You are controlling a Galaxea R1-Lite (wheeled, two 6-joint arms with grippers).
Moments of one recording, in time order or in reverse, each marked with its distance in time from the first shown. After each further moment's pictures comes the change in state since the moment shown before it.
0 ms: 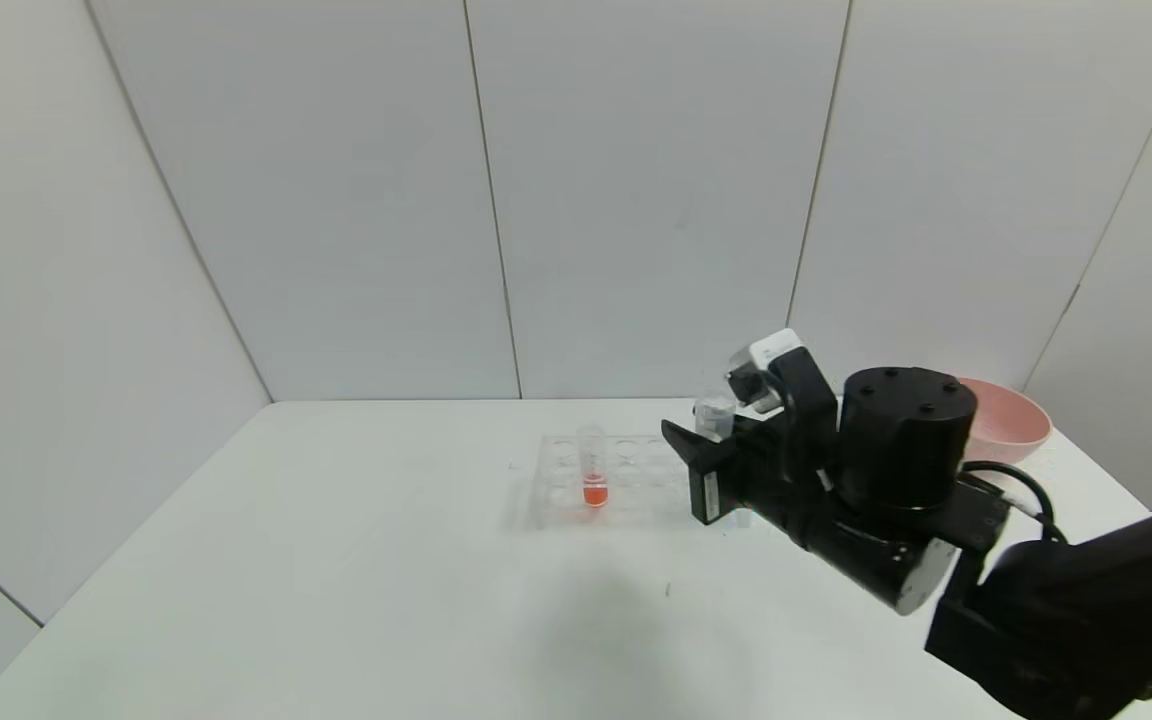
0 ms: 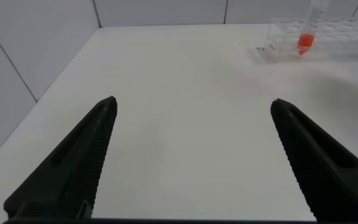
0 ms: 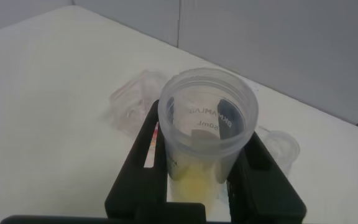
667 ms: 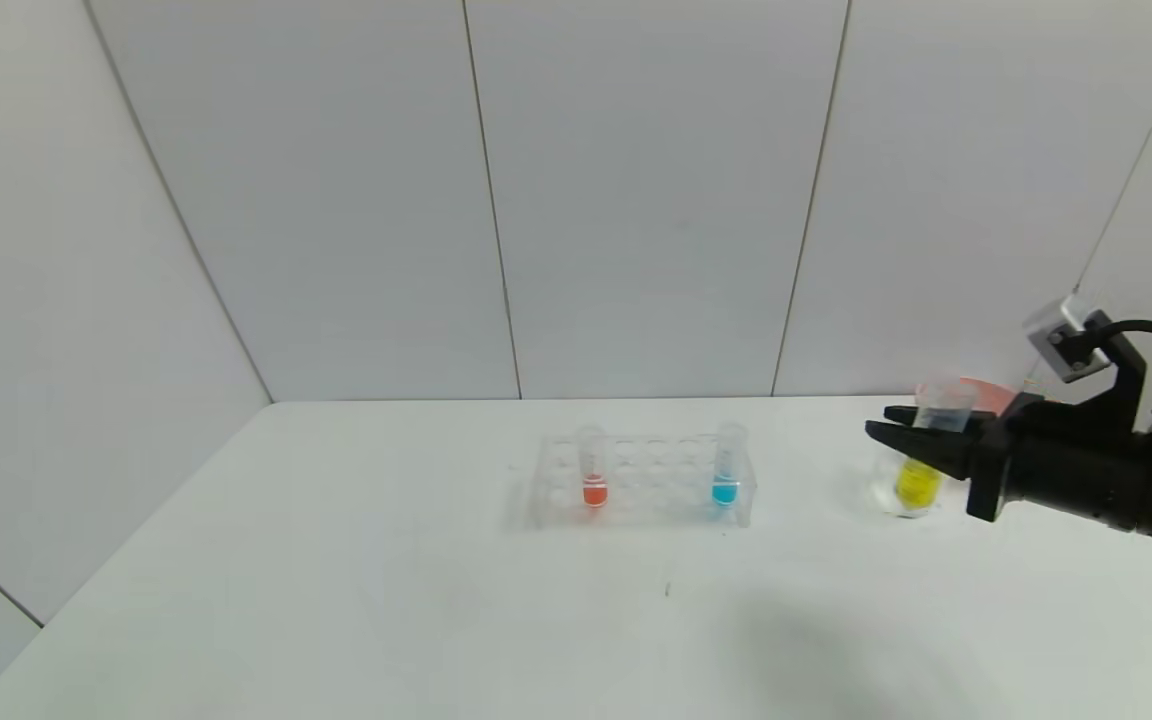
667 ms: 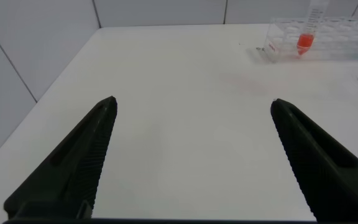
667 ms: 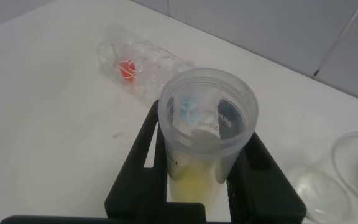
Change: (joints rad) left arm 0.000 0.000 0.000 0.000 0.000 0.000; right arm -0.570 -0.307 0.146 0.295 0.685 -0.053
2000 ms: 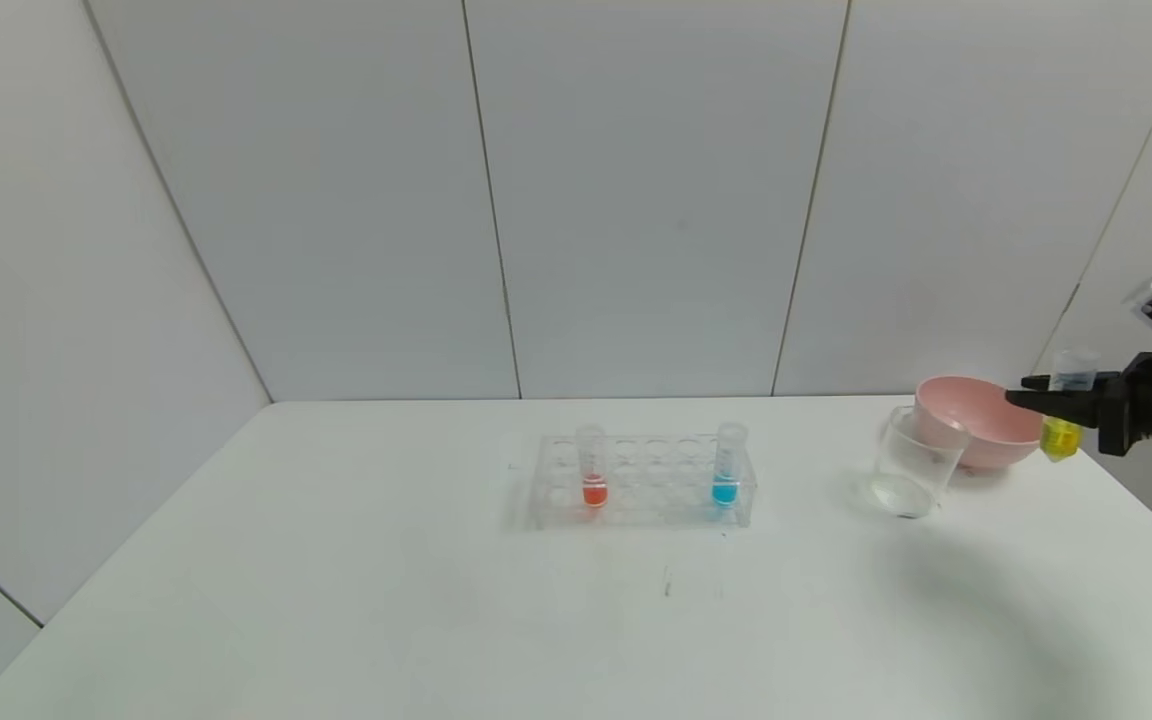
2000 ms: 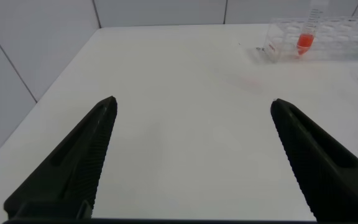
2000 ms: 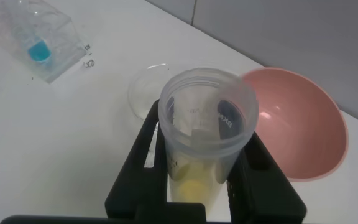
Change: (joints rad) left arm 0.000 0.000 0.000 0.000 0.000 0.000; right arm -0.433 0.266 -0.491 0.534 0.192 -0.426
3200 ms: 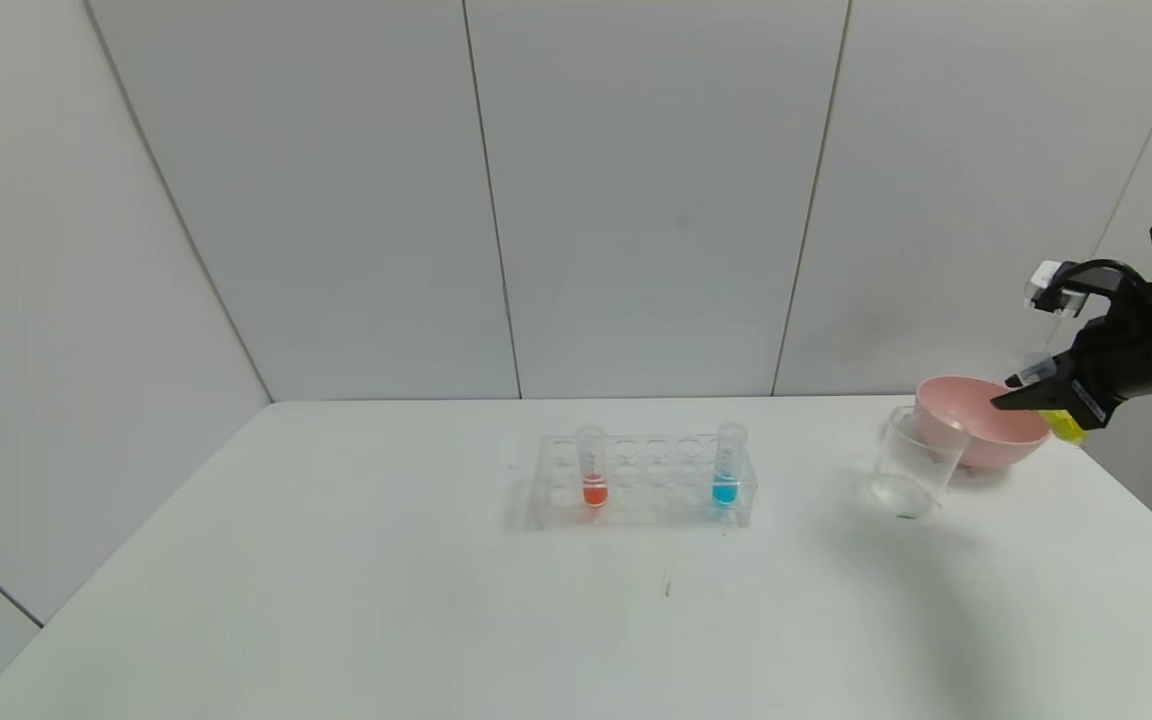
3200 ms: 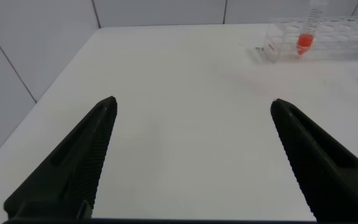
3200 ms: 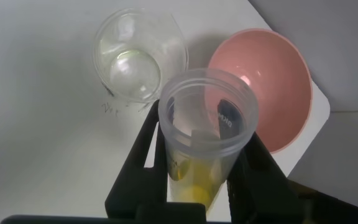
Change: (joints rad) left arm 0.000 0.000 0.000 0.000 0.000 0.000; right arm 0.130 0.134 -0.562 0.734 -0.406 -0.360
